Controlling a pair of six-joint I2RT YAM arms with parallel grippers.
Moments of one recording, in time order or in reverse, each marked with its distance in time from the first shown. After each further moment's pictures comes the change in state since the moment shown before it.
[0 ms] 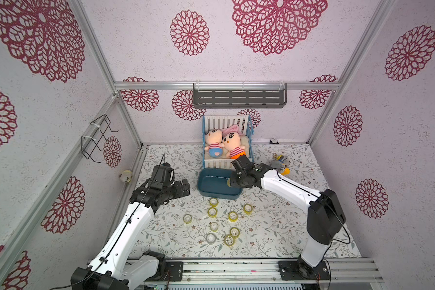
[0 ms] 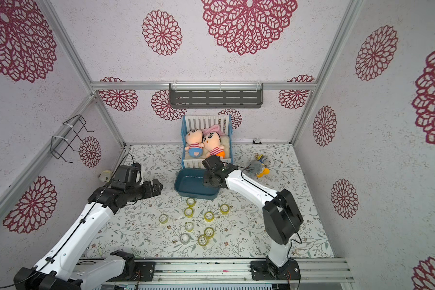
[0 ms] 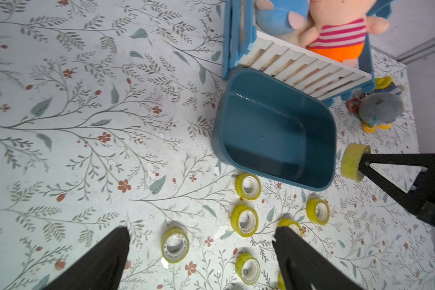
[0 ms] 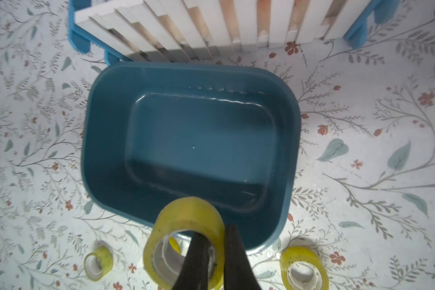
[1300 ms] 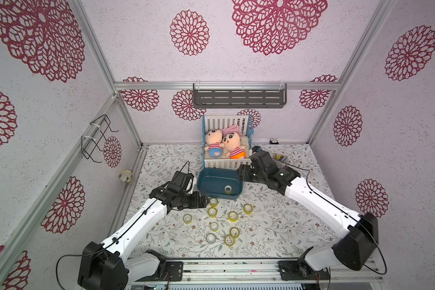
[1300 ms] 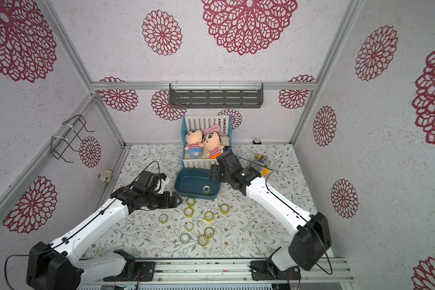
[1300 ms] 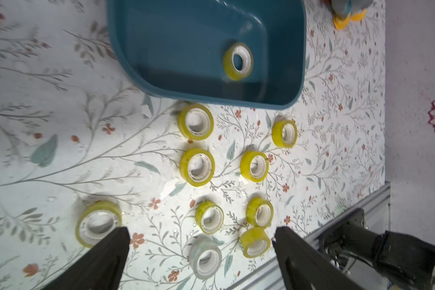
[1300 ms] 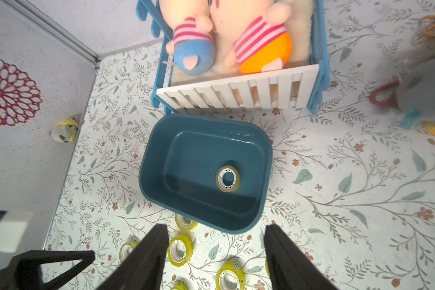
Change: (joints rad) left arm -0.212 0.148 -0.072 0.067 0.264 -0.010; right arm -0.058 -0.430 -0.245 0.117 0.005 -0.076
